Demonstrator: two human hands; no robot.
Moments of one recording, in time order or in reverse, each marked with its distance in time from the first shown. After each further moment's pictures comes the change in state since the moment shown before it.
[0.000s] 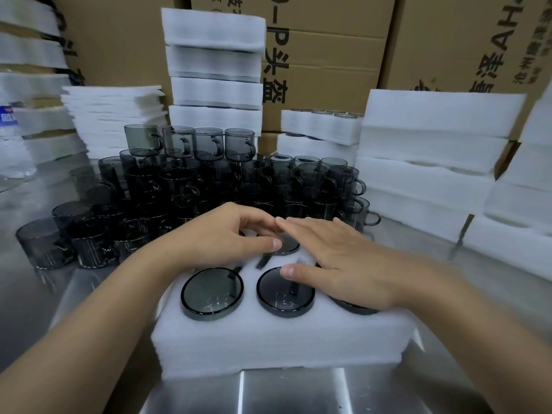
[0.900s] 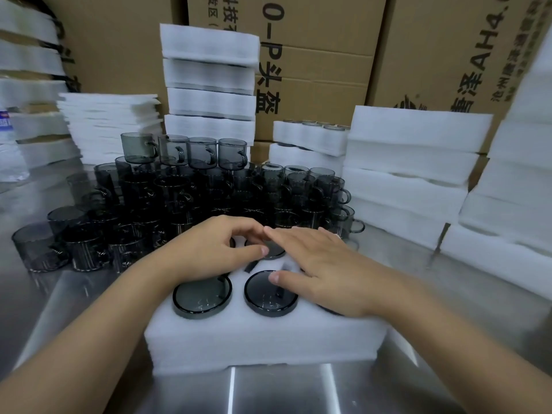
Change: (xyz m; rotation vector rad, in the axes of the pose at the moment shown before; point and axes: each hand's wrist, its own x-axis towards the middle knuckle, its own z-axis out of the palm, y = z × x) left_hand -0.004 -0.005 0.007 0.123 0.086 0.029; right_hand 0.000 0.002 0.010 -0.014 0.147 -0.048
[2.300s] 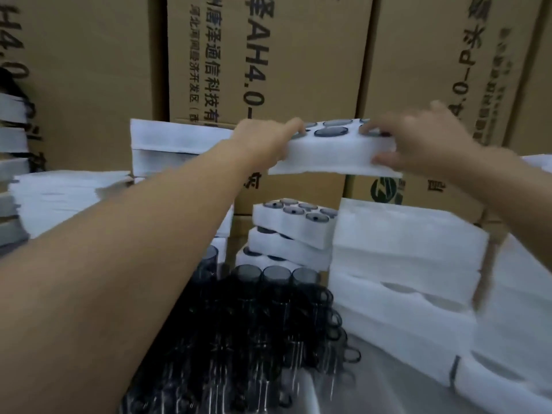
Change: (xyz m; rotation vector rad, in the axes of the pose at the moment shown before) left_hand 0.282 0.098 -0.155 0.957 0.443 0.213; right_hand 0.078 0.141 -0.283 -0.686 0.617 0.327
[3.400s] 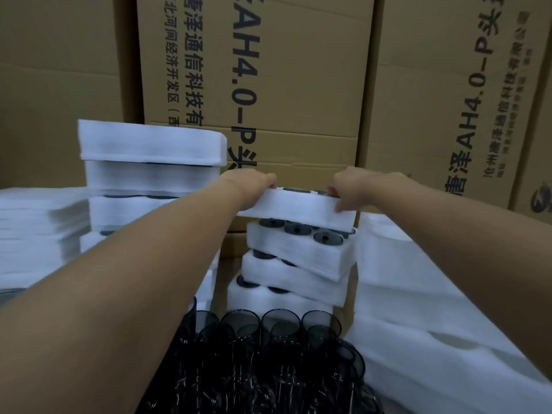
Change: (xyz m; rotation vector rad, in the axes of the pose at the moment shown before) left_hand 0.050 -0.044 0.127 -0.063 -0.397 -0.001; right_hand 0.104 -0.033 0.147 0.053 -0.565 0.009
